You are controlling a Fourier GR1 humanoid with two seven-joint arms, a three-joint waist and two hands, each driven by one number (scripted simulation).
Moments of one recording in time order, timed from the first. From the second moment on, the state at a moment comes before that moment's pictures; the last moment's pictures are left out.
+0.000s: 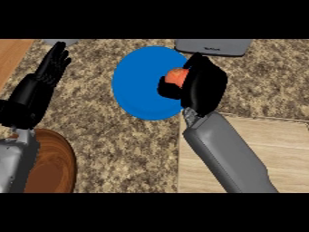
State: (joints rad) left arm -0.34 0.28 0.01 -1.59 0.07 -0.07 0.11; right arm -0.72 -0.01 0.38 -1.31 1.25 -0.24 1.19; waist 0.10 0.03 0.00
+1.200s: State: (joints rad) left arm -0.41 0.26 0.00 -1.55 0.06 -0.07 0.11; right arm -0.99 -0.01 0.15 -0.74 0.98 -0.87 1.00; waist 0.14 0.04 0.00
